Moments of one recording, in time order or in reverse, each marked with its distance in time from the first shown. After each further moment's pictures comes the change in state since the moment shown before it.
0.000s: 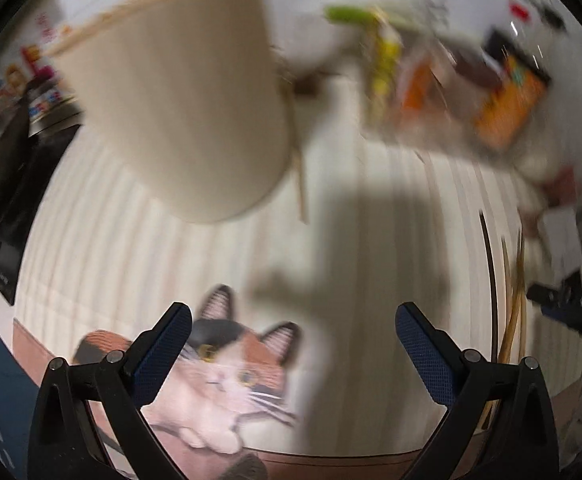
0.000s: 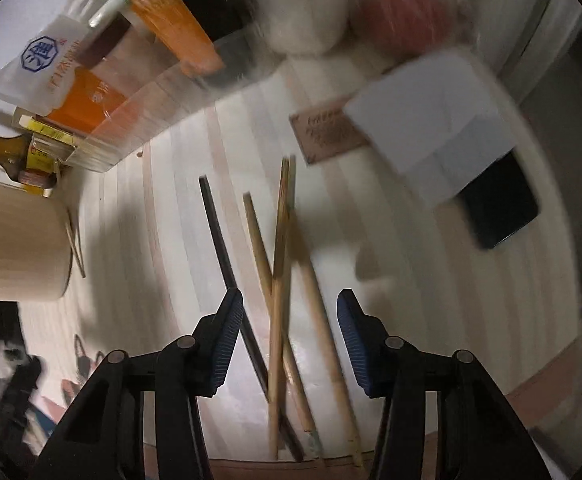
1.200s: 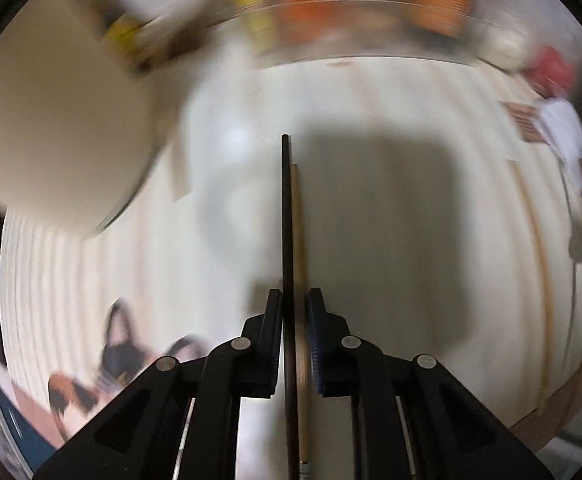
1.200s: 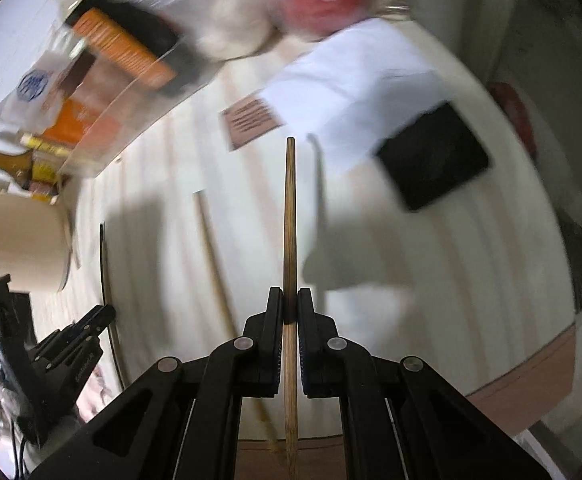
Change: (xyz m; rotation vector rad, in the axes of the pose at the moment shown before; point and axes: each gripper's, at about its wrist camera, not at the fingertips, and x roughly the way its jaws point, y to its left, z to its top) left arm 0.069 -0.052 -0.004 0.203 0.121 -0.001; right arm -0.024 -0.073 -0.022 0.022 -0.026 0.076
